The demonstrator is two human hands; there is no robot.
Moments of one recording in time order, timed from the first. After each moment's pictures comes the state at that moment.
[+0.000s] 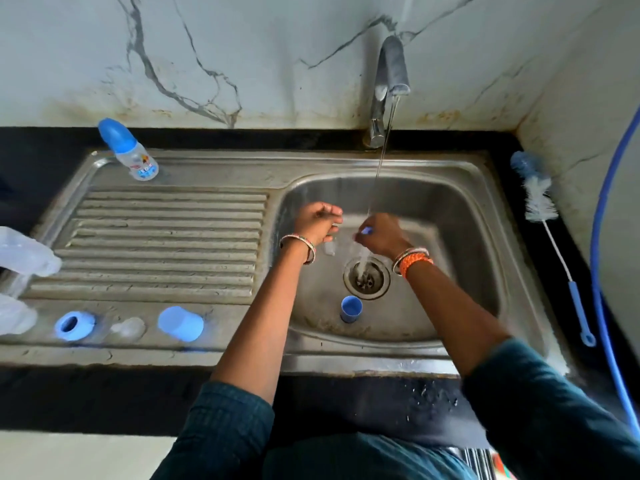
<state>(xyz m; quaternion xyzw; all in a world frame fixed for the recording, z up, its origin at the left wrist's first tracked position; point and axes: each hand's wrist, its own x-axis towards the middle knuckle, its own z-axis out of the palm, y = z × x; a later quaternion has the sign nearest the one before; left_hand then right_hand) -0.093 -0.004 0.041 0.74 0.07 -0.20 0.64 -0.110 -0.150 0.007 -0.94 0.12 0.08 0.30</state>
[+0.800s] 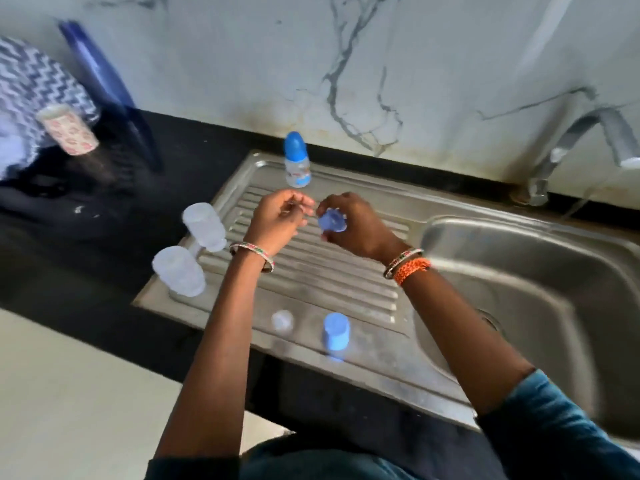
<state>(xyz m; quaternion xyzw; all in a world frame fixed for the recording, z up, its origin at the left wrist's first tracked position) -0.105 0.307 0.116 0.80 0.03 0.04 0.60 -0.060 0.142 0.089 -0.90 -0.27 -0.01 0.33</state>
